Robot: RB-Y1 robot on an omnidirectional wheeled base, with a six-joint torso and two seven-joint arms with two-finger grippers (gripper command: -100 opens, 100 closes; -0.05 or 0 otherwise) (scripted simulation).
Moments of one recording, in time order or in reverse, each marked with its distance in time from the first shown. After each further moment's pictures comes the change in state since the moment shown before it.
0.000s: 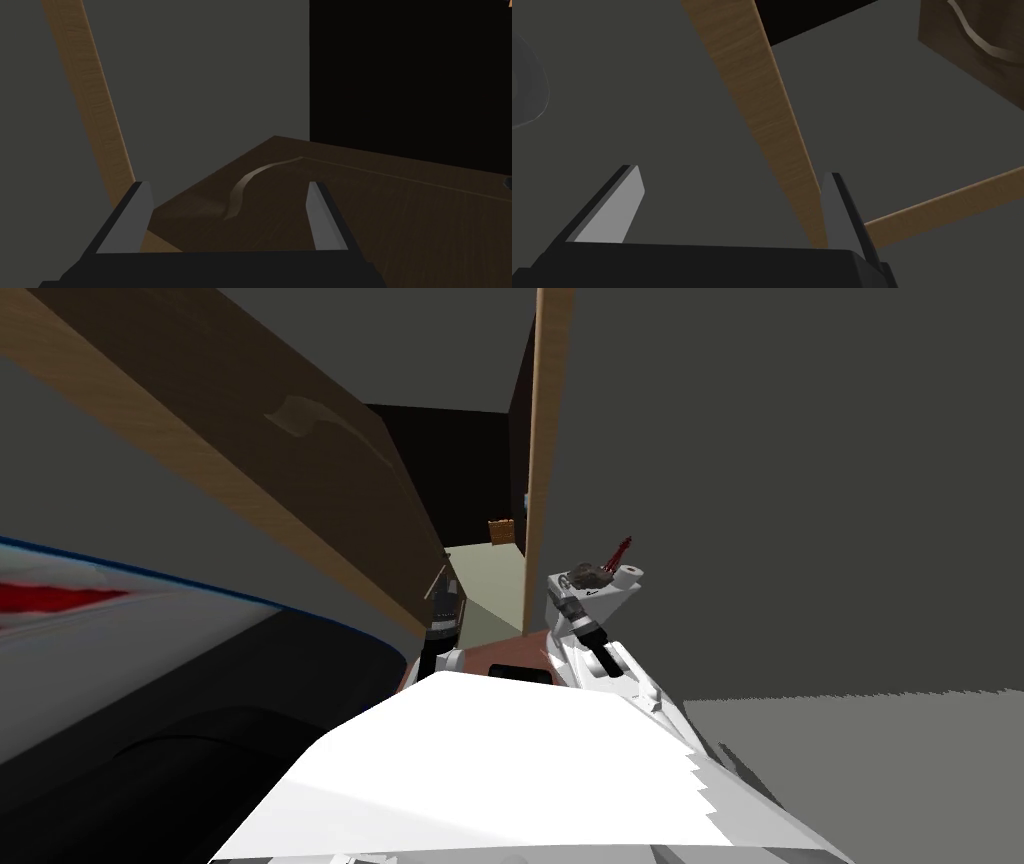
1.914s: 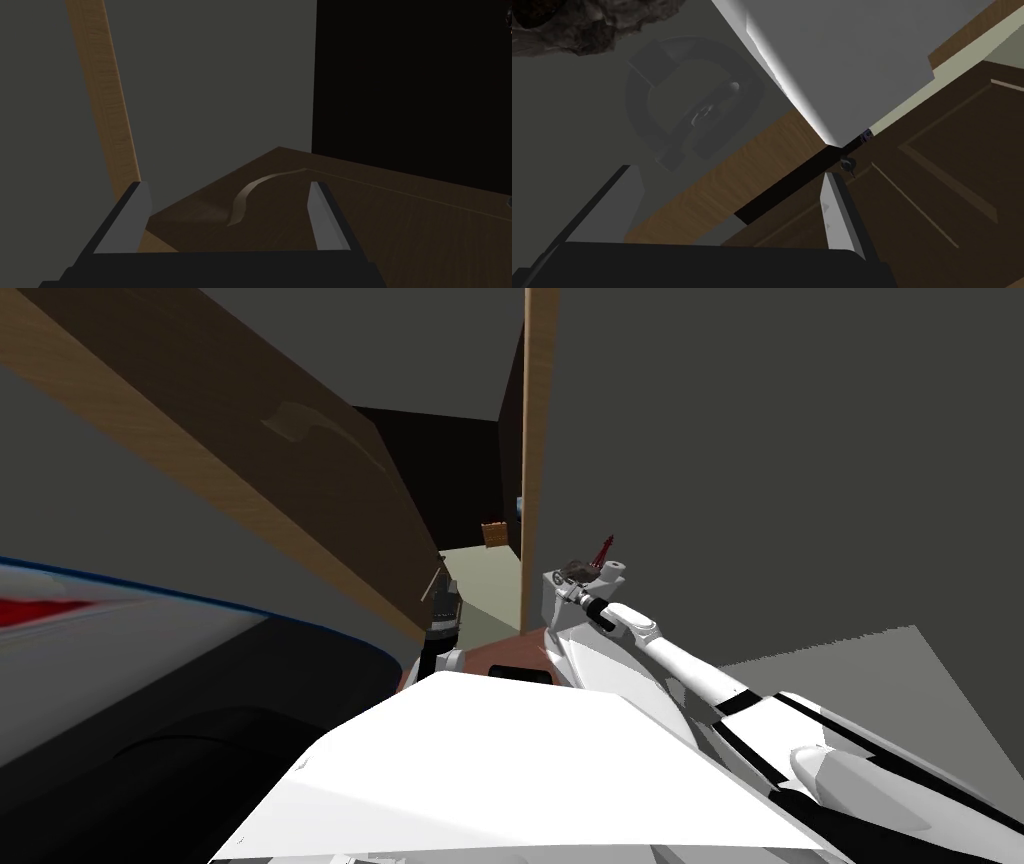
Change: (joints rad) left arm 0.000 0.000 0.000 0.000 0.000 0.000 0.000; right arm -0.536 -0.459 0.322 0.496 0.311 0.206 0.434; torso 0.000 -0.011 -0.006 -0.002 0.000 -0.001
